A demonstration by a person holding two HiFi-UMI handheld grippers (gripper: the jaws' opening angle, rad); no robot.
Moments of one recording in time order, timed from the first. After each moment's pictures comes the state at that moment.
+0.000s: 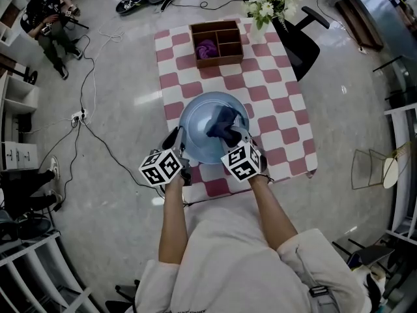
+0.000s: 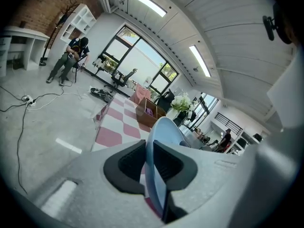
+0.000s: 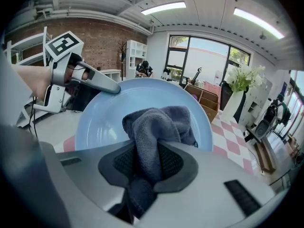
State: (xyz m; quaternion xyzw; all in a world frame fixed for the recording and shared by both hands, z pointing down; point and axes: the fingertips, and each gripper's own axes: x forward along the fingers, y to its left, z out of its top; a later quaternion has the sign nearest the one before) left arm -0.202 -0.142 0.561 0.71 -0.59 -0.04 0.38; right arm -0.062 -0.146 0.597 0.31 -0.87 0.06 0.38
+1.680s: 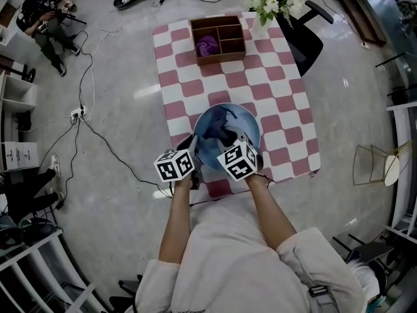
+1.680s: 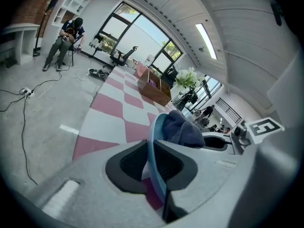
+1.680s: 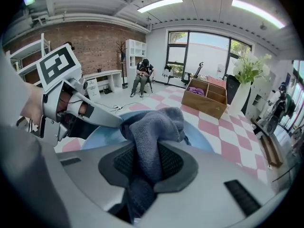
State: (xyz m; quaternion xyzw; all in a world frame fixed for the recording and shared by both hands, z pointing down) left arm -0.159 -0.133 0.635 0.71 -0.54 0.05 0.46; right arm -0.081 -0.149 0.618 0.30 -0.87 0.09 0.38
